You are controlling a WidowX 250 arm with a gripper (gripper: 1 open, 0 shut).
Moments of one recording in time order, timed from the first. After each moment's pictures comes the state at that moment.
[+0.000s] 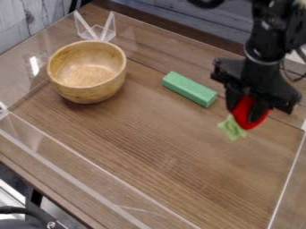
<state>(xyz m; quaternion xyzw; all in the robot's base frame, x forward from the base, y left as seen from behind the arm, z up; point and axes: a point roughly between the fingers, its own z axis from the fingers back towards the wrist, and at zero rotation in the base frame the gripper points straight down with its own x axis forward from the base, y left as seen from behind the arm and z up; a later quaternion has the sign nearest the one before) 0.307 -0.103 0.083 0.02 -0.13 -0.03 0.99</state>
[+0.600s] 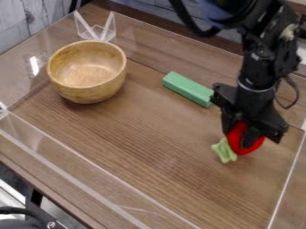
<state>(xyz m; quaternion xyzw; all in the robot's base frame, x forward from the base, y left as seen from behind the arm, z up) 0.302 -0.094 0.048 0.00 -0.09 -0.11 0.99</state>
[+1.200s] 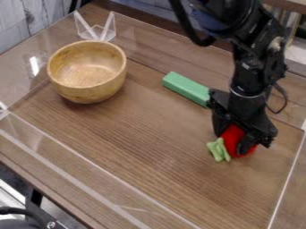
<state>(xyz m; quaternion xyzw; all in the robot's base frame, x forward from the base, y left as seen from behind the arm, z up) 0.311 -0.085 0.027 0.01 -0.08 -0.12 0.99</state>
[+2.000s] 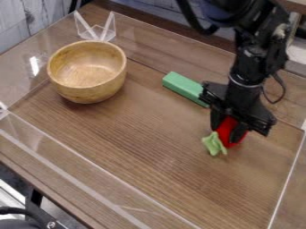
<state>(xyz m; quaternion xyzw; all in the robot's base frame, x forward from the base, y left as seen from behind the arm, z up) 0.309 -0.075 0.040 0.02 -0.06 -0.05 1.00</state>
